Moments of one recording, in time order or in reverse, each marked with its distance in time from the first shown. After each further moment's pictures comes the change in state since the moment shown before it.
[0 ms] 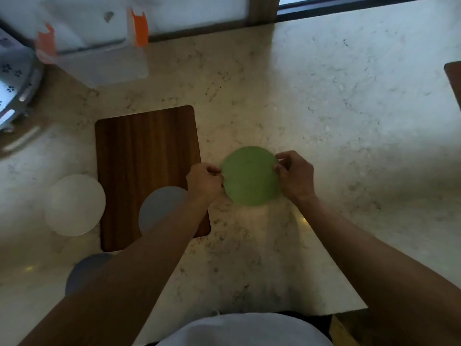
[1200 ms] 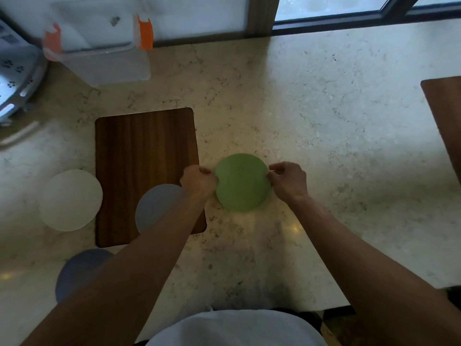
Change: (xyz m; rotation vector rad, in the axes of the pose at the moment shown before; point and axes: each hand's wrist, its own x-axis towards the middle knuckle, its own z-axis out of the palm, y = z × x) left_hand -0.019 0.008 -0.013 -0.033 0.063 -0.087; right_hand -0.015 -0.012 -0.008 0.005 -0.112 0.202
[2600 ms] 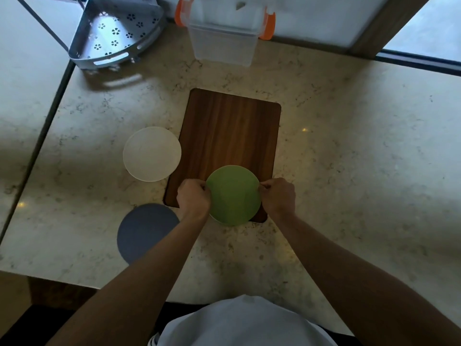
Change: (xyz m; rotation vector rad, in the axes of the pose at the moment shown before) left_hand -0.003 -0.151 -0.130 0.110 0.250 0.037; right_hand -0.097 -0.091 0.151 -0.234 -0.138 -0.177
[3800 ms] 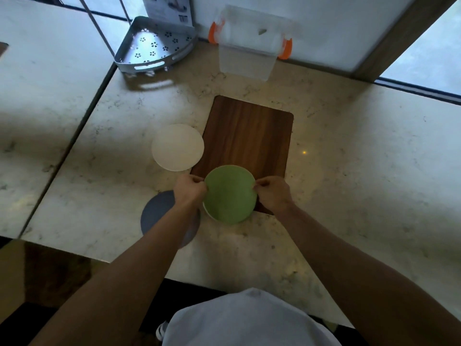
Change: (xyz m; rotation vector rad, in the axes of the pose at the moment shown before) left_hand -0.018 -0.031 -0.065 -0.319 -0.067 -0.195; right_hand -0.040 -0.029 0.017 0.041 -0.127 -0.060
